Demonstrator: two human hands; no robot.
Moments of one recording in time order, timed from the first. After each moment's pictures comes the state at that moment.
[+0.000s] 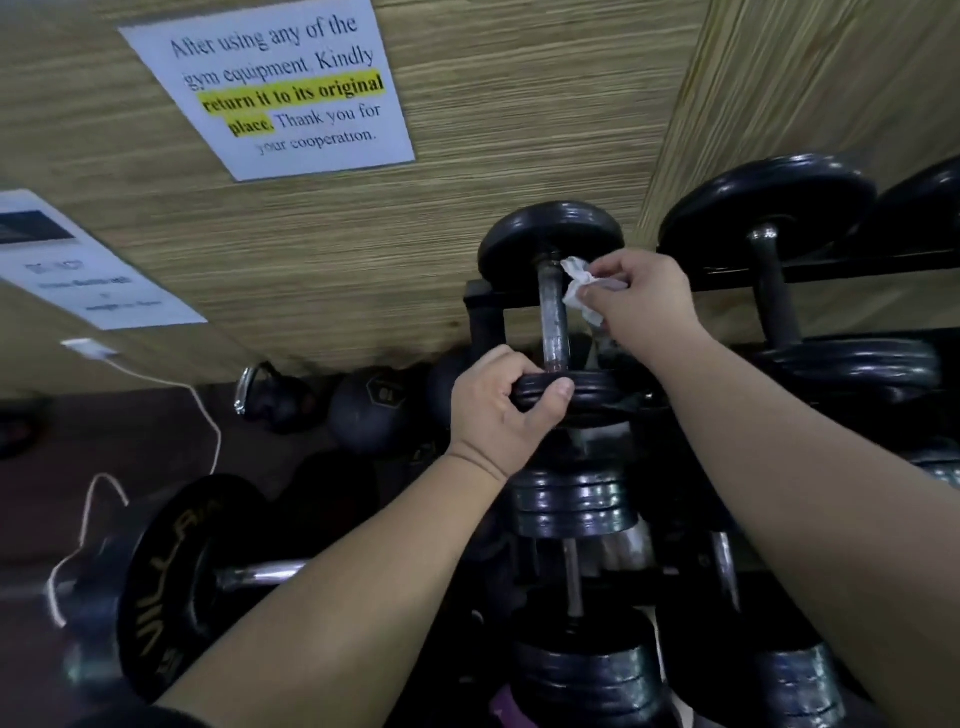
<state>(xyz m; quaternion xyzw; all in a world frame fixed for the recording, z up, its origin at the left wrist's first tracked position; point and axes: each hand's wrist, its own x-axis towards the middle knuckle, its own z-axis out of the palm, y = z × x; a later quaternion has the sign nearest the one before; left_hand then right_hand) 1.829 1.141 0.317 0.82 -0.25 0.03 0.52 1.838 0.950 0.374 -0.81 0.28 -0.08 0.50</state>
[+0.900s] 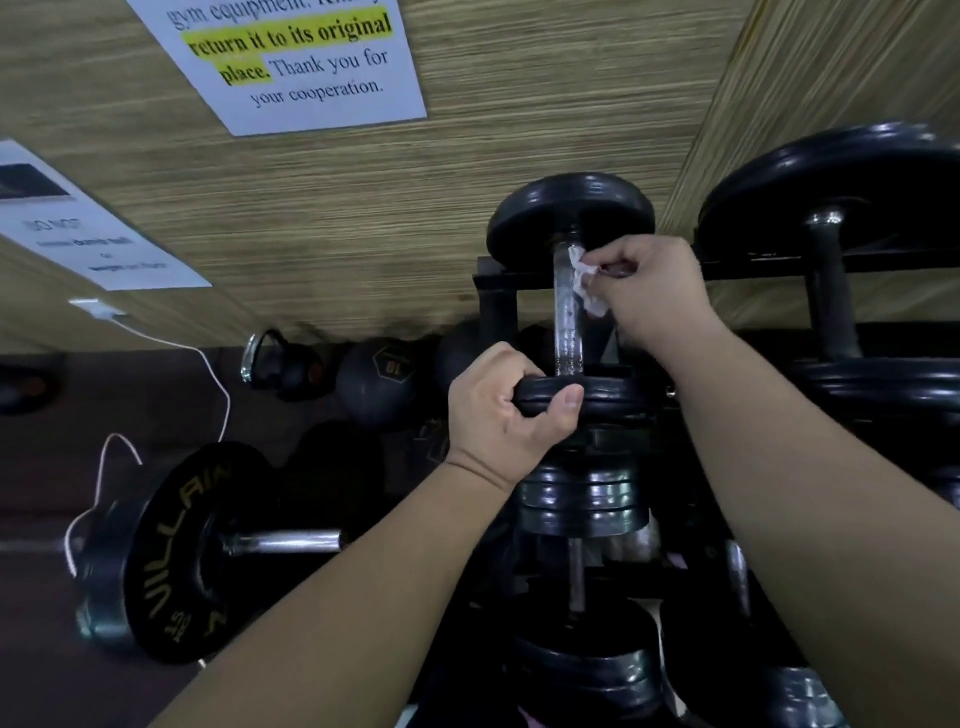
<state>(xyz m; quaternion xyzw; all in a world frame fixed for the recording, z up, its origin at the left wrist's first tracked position) 1.833 1.139 0.298 0.82 -0.24 0.11 0.51 1.863 0.952 0.354 -0.79 0.26 -0.05 0.55</state>
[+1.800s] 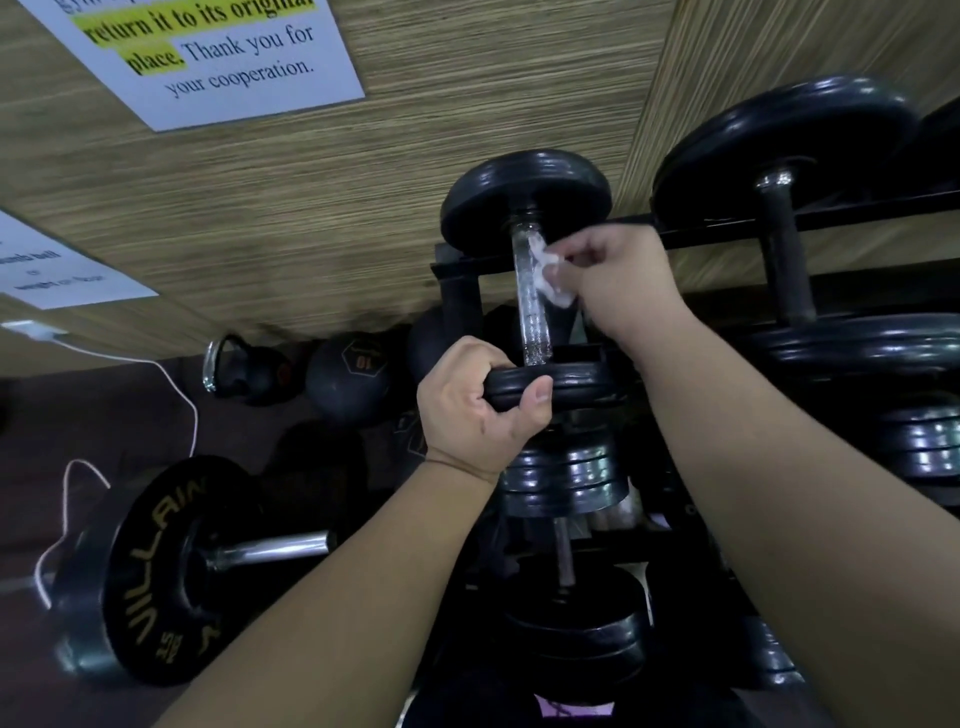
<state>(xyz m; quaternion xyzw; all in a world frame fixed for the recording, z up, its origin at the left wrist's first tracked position) 1.834 1.134 0.291 0.80 -0.26 0.16 0.51 1.852 0.949 0.350 -0.76 0.28 -0.05 0.59</state>
